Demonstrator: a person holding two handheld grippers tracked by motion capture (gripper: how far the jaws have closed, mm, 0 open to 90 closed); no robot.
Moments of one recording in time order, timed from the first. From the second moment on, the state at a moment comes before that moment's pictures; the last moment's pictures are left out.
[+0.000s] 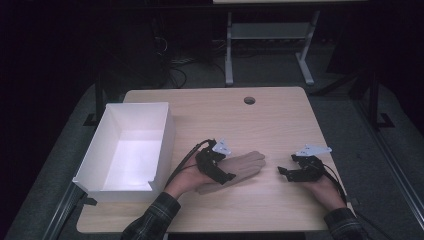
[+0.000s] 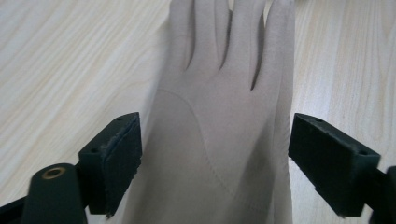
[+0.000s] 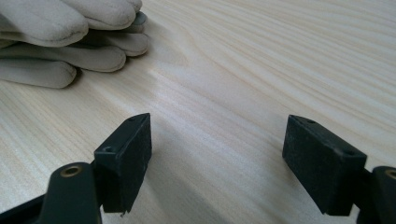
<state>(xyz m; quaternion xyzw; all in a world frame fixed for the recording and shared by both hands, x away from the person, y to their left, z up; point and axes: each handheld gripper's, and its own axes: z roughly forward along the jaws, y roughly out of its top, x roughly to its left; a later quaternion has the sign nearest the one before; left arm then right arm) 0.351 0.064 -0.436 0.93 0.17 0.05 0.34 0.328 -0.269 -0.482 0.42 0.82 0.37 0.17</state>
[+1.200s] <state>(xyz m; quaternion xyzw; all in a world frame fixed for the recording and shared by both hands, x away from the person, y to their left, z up) 0.344 0.052 -0.455 0.94 0.15 0.00 0.31 0.328 -0.268 -0.482 0.42 0.81 0.37 0.17</state>
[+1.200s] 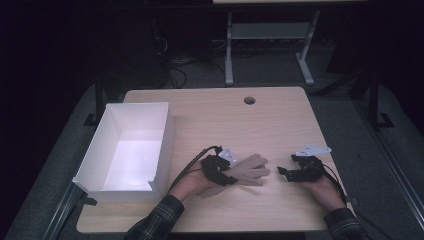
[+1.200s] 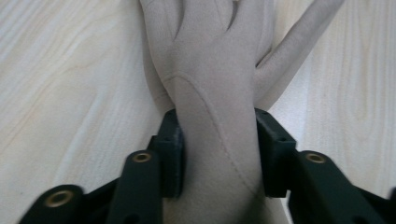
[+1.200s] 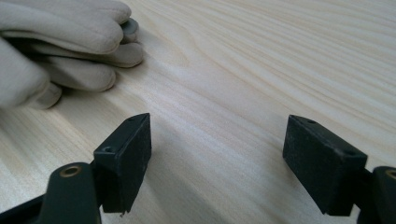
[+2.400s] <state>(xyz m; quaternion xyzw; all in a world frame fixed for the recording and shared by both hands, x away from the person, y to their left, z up) 0.352 0.075 -0.370 0.90 0.25 0.02 0.35 0.327 -0.267 -0.482 0.42 0.81 0.37 0.16</state>
